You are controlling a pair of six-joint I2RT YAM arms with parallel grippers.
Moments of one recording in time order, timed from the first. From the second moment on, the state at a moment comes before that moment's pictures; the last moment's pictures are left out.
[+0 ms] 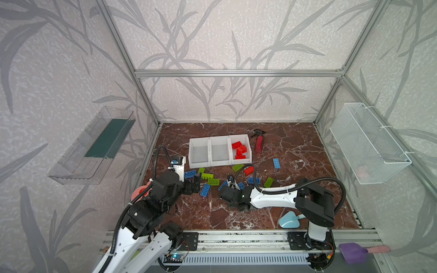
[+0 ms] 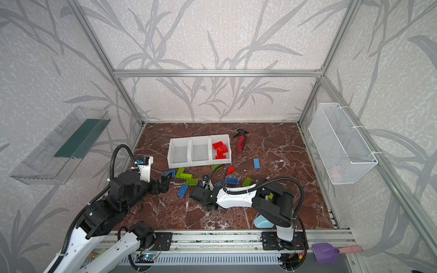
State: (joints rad) left arm -0.54 0.55 0.86 -0.83 -0.26 -0.28; right arm 1.21 1.86 1.10 -0.43 0.37 0.81
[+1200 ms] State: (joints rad) left arm -0.54 0.60 0.85 -0.83 -0.22 -0.28; right arm 0.77 1.60 1.36 -0.52 0.04 0.49
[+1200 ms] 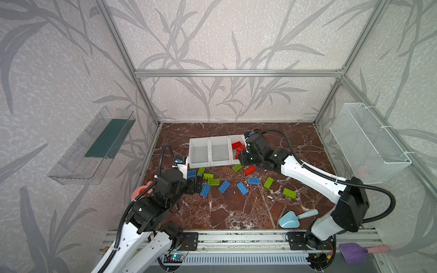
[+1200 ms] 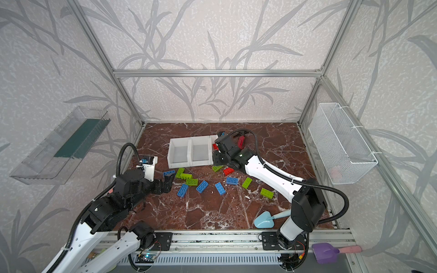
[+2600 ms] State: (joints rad) left arm -0.54 0.75 0.86 -0.84 -0.14 -0.26; right arm 0.51 2.01 1.69 -0.62 -0.12 0.35
